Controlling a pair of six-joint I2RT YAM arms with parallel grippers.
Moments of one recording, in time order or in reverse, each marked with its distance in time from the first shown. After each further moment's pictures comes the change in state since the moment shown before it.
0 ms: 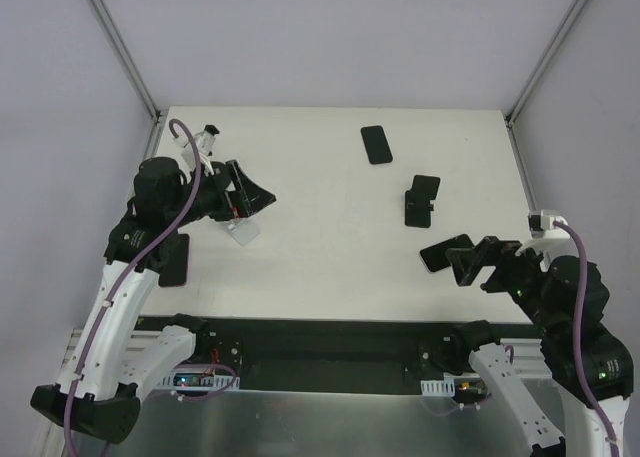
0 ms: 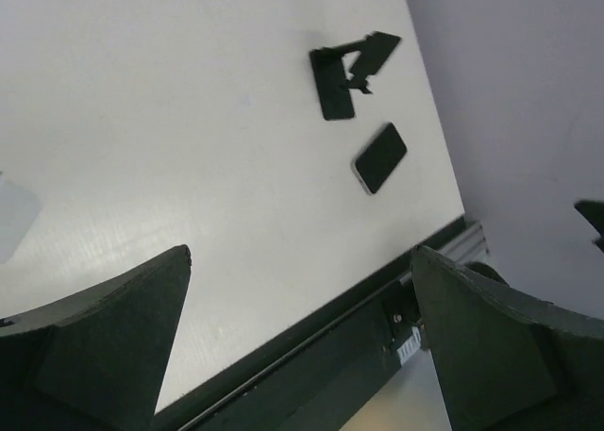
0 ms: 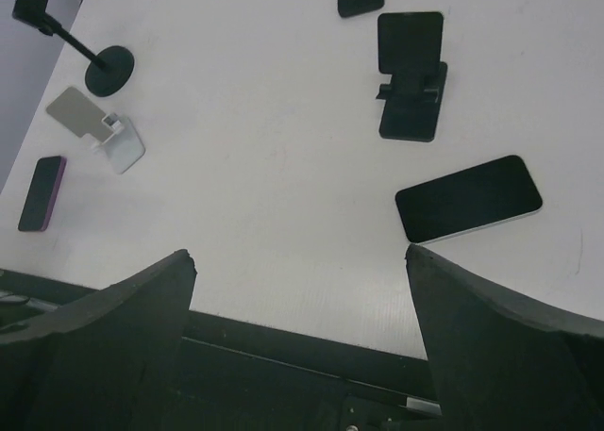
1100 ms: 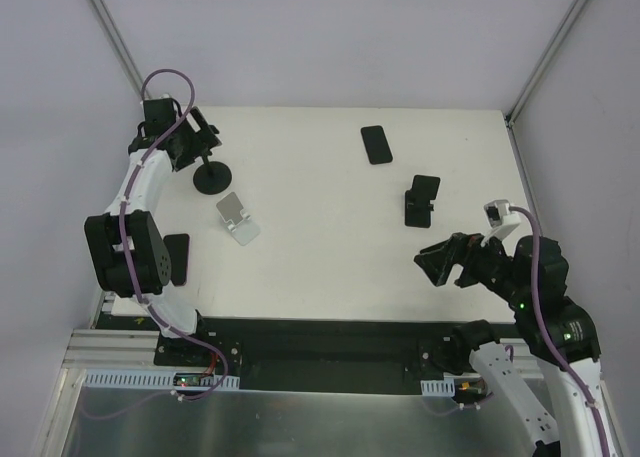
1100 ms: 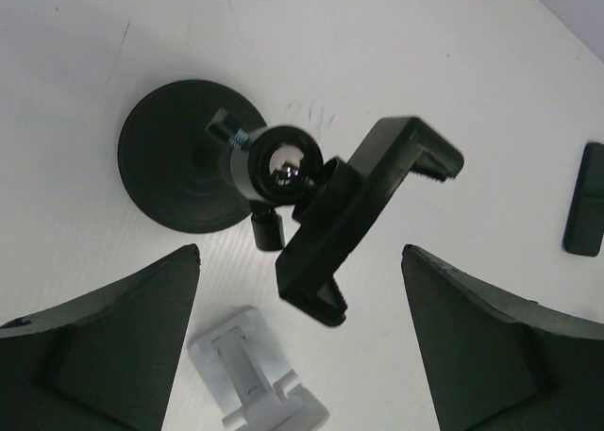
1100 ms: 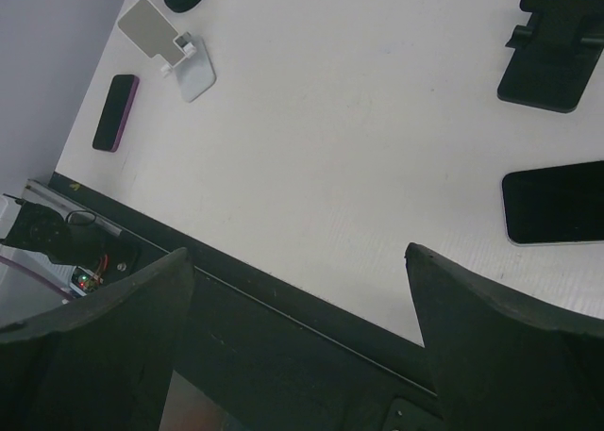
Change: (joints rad) left arm 0.354 0.822 0.311 0.144 -0.407 0.079; right arm 0.027 0.024 -0.200 0.154 -0.287 0.047
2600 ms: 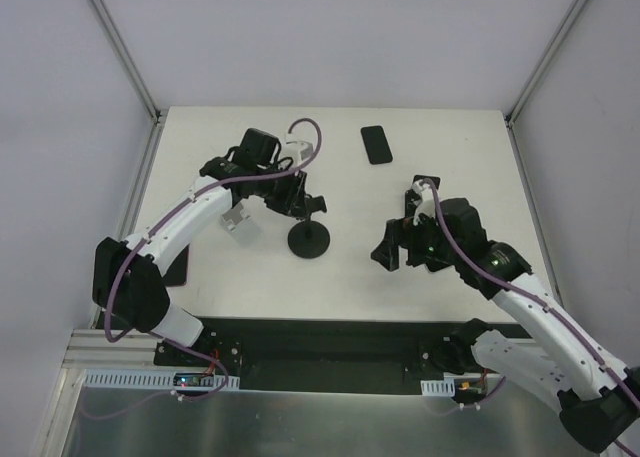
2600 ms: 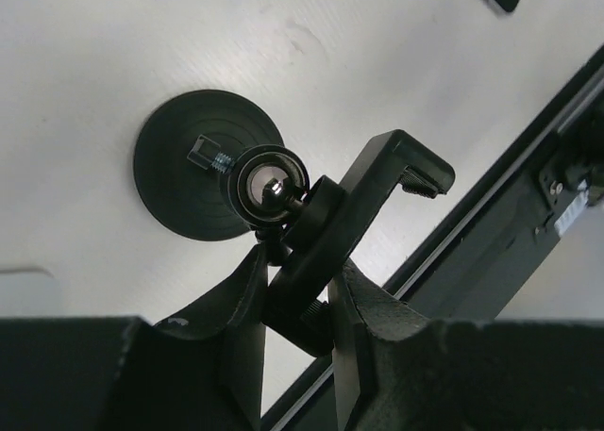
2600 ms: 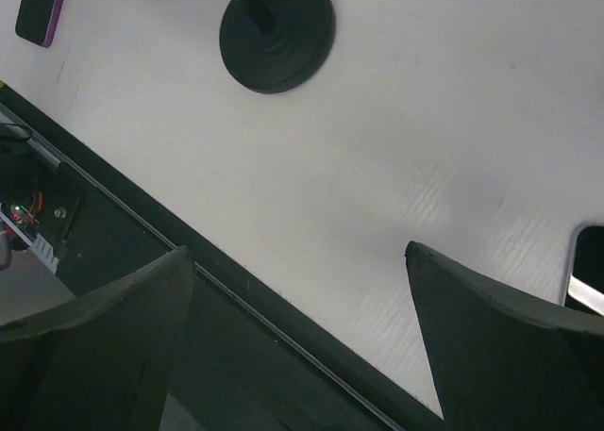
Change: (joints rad) left arm -0.576 -0.167 -0.077 -0.224 0.314 0.349; right arm 0.259 0.385 -0.135 0.282 0.093 -0.043
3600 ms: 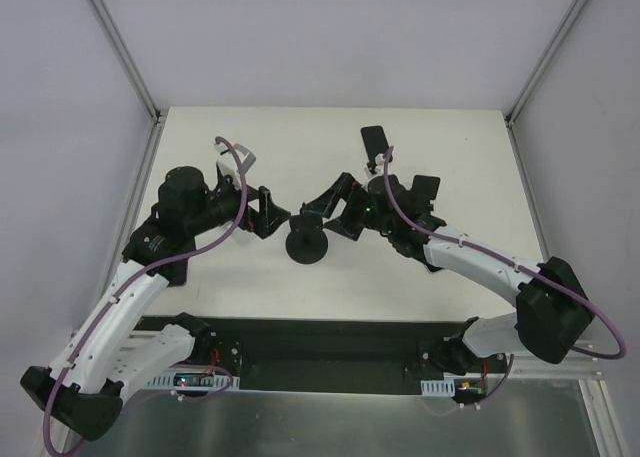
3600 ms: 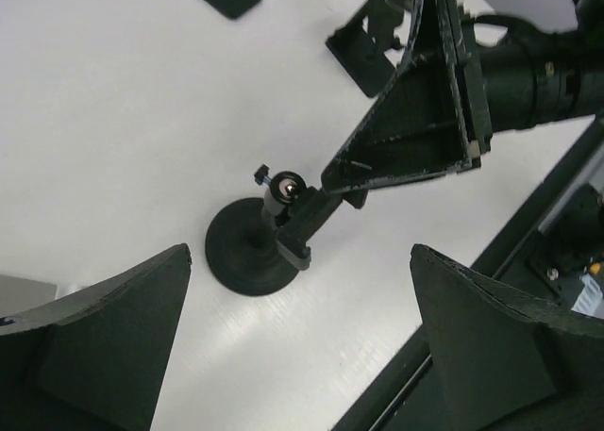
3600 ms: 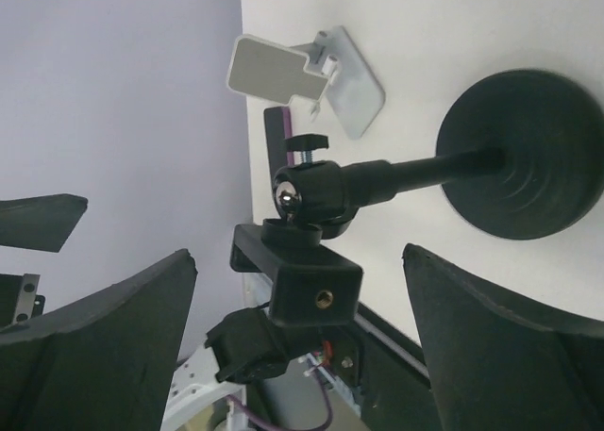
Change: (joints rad) left arm 0.009 -0.607 -0.323 0.211 -0.042 0.011; right arm 0.208 0.562 0.081 0.700 0.049 0.832
